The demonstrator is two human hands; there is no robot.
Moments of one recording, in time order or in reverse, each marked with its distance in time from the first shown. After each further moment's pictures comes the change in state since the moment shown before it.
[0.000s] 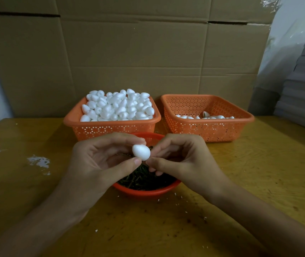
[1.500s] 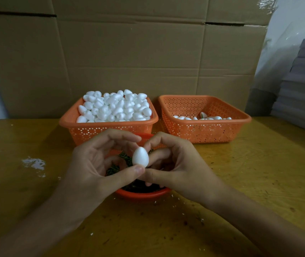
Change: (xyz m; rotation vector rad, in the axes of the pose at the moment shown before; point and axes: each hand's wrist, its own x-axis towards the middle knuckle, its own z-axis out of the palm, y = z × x) left_hand -0.001 -0.004 0.000 0.072 -0.030 0.023; right_hand -0.002 -0.012 0.008 0.029 -0.106 0.061
